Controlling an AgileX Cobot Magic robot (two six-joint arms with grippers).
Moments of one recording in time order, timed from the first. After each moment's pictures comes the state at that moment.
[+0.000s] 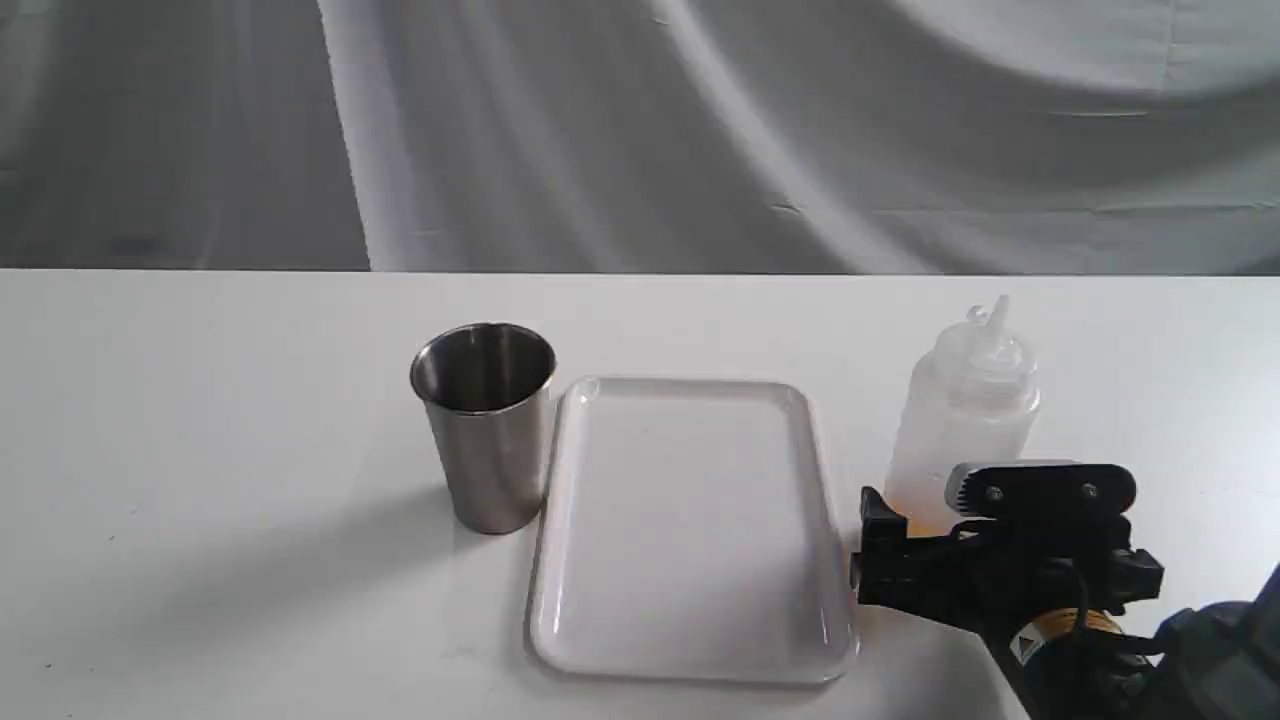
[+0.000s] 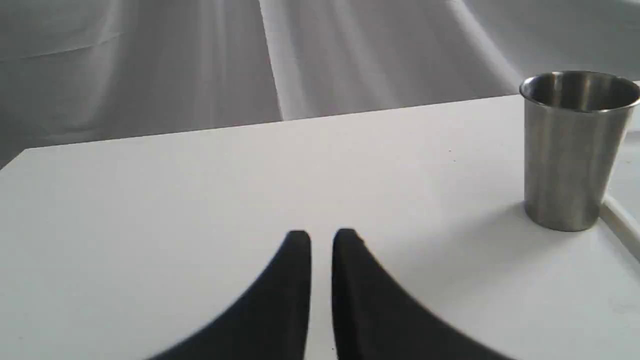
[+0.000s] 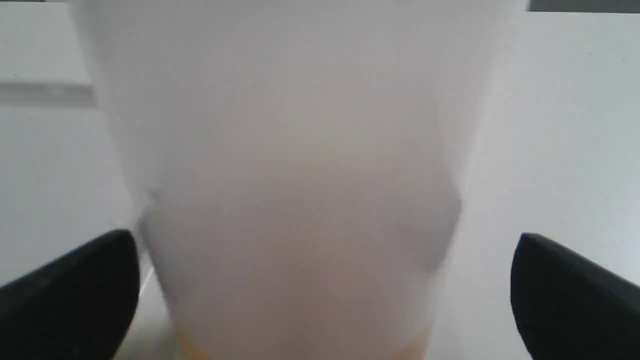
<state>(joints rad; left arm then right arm) 0.00 0.00 0.00 0.04 0.27 0.06 0.27 2.14 -0.52 0.40 -1.21 -0.03</state>
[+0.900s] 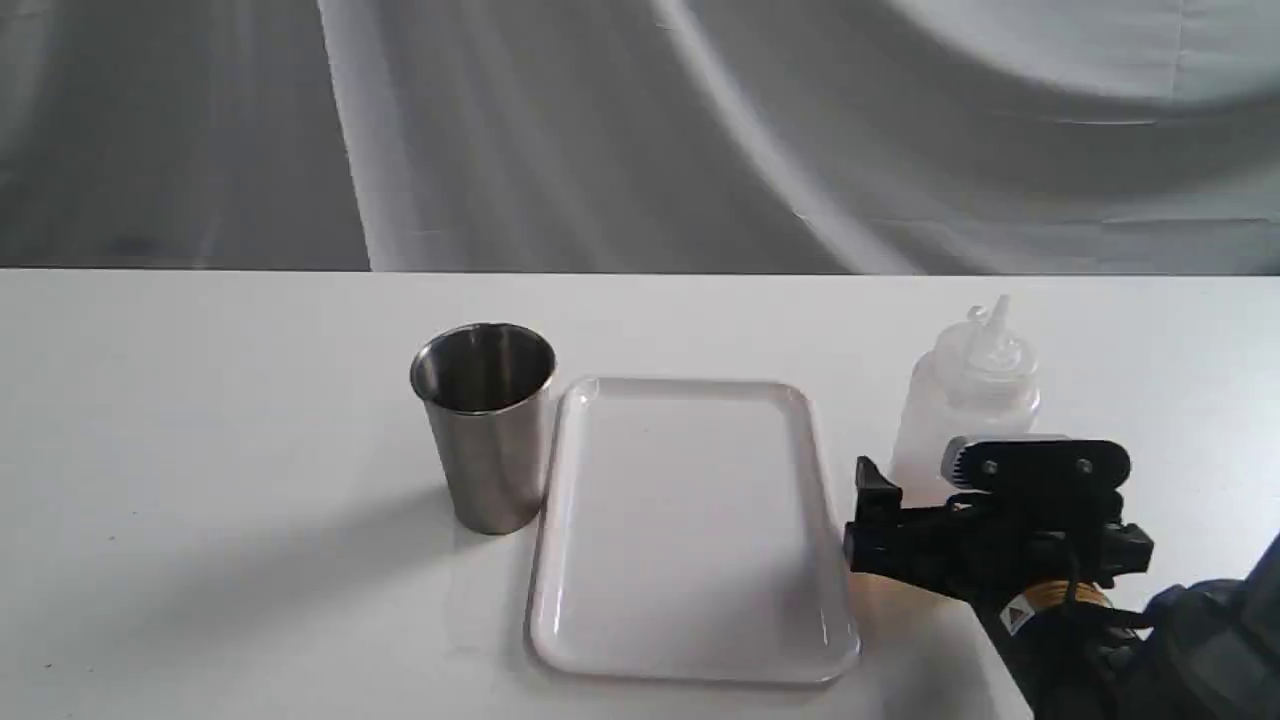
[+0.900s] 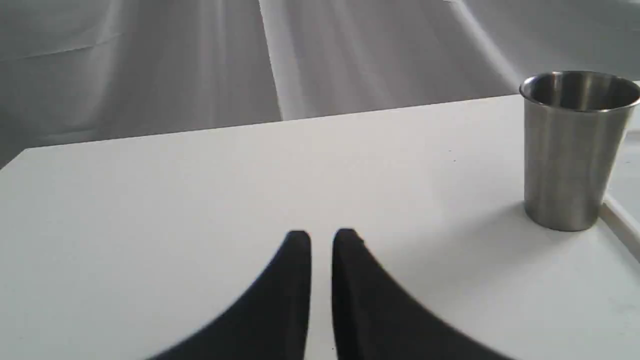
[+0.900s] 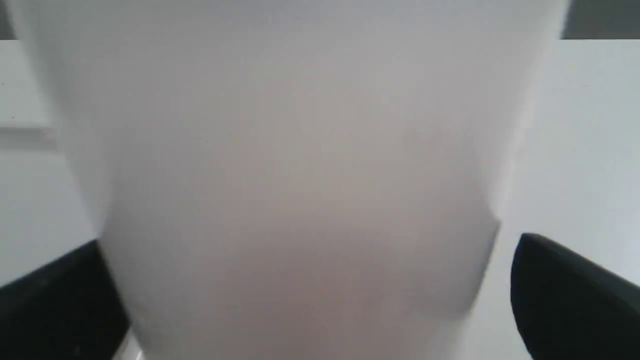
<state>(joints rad) 0.00 0.00 0.00 0.04 0.27 0.06 0.26 2.14 -0.57 0.39 -1.21 -0.03</state>
